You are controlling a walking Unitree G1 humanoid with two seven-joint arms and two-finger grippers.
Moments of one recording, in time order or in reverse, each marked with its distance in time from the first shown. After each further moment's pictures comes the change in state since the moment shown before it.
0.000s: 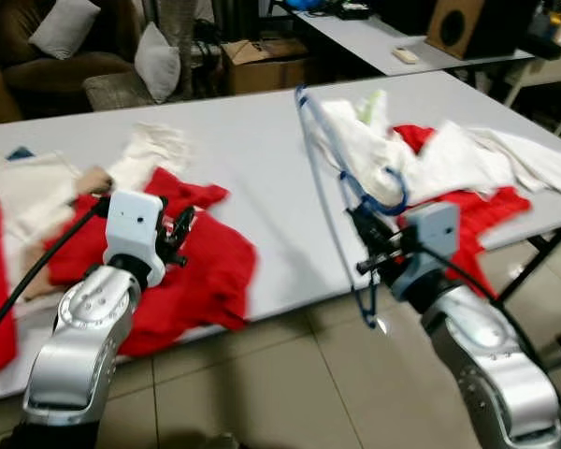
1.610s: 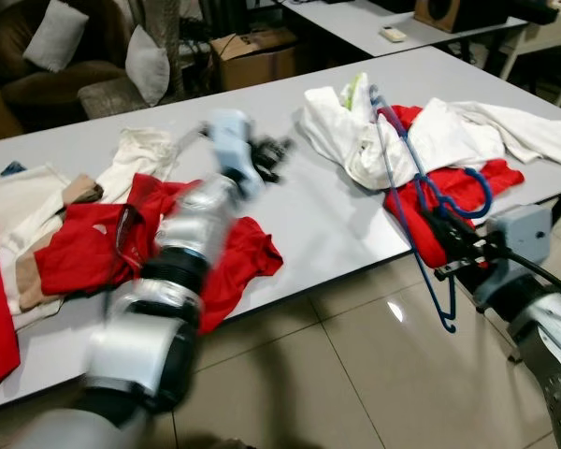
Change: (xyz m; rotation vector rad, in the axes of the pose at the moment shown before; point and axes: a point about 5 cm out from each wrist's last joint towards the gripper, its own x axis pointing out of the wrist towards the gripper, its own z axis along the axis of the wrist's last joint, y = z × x) left arm 0.135 -0.046 0.051 -0.328 -0.147 -0.314; right arm -0.045 -0.061 0.009 -0.145 0.049 -0.099
